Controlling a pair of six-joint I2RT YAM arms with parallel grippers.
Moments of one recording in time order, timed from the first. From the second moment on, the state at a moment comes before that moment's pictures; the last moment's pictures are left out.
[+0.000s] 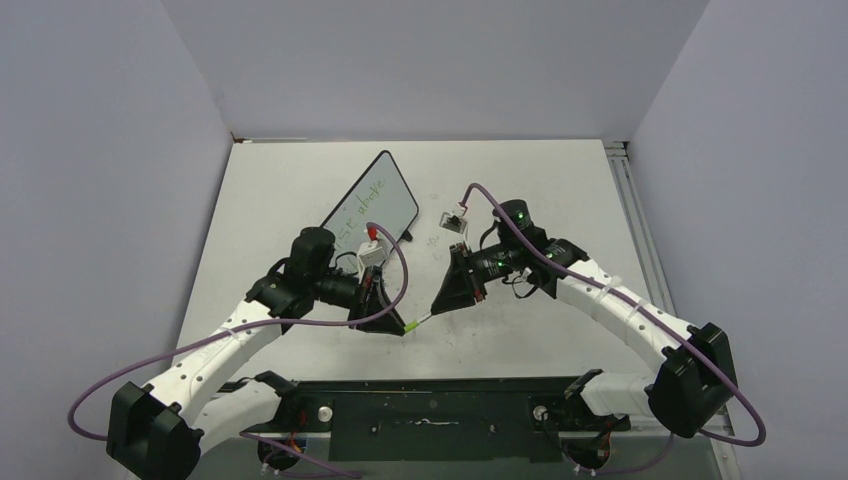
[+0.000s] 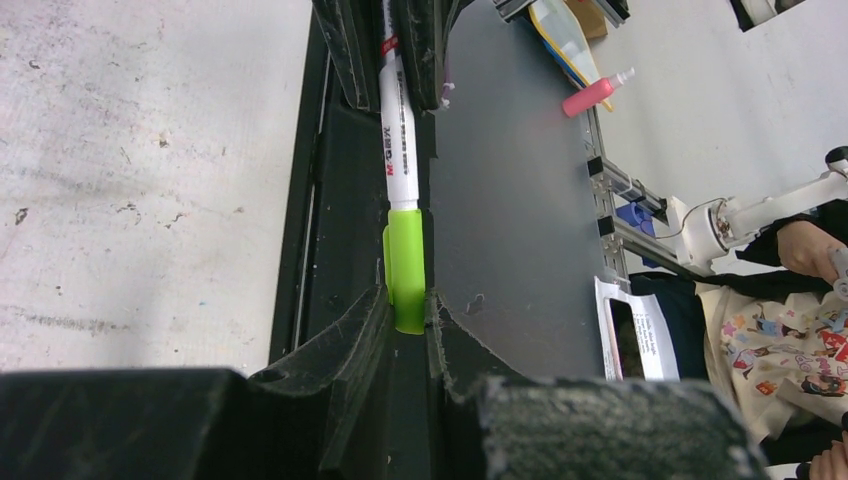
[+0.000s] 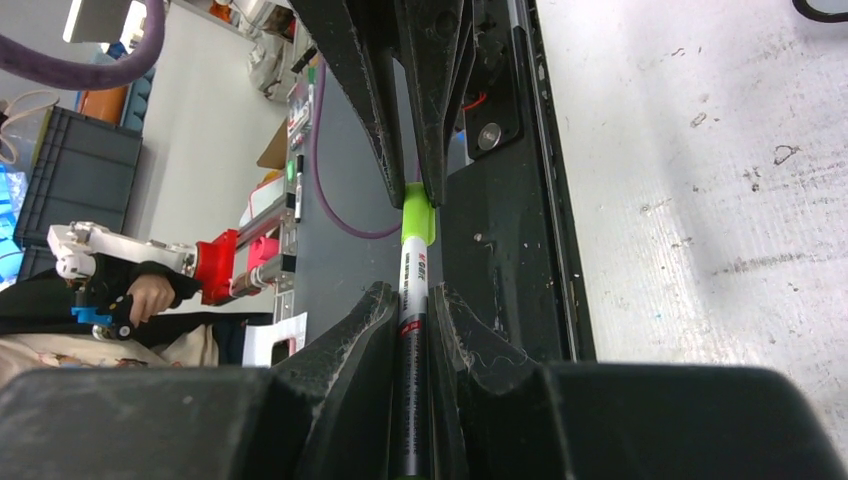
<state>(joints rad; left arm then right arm) -0.53 1.00 0.72 -0.30 1.17 -0.19 0.62 1.27 0.97 -0.33 -1.16 0.31</state>
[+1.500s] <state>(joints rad) -0.41 0.82 0.72 -0.29 0.76 -0.20 0.49 1.37 0.92 -0.24 -0.66 0.44</state>
